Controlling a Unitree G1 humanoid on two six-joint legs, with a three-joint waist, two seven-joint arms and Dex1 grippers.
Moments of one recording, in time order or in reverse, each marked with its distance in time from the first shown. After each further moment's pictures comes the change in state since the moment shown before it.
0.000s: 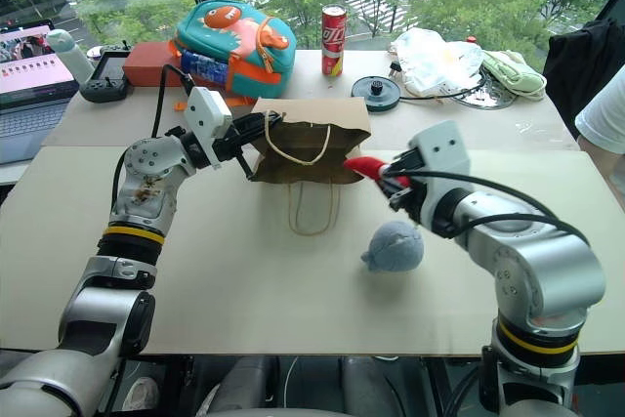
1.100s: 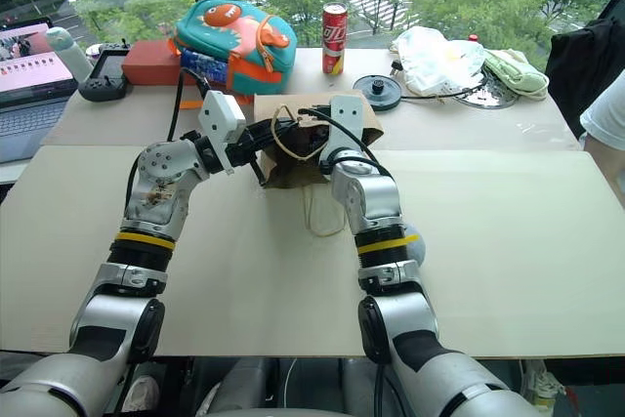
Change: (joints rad) left arm 0.033 -0.050 -0.015 -0.115 -0.007 0.086 -0.012; right arm -0.396 0.562 0.077 1.098 -0.302 -0.824 -0.444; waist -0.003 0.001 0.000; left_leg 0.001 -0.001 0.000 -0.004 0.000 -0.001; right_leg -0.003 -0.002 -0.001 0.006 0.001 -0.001
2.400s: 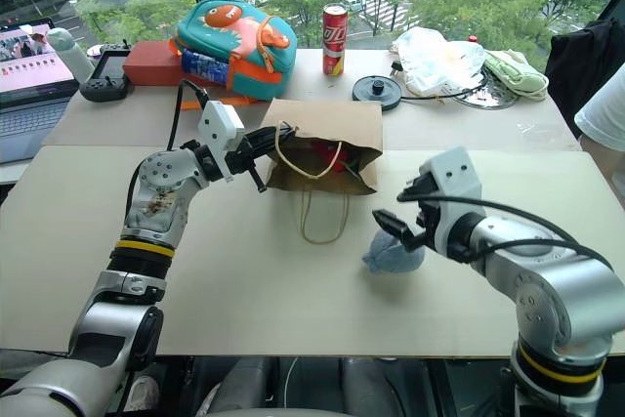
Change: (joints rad) left arm 0.046 0.001 -0.001 -0.010 0.002 0.000 0.022; right arm 0.569 -0.660 -0.188 -1.153 0.406 0.861 0.497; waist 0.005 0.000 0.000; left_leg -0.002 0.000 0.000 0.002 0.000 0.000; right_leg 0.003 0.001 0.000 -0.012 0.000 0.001
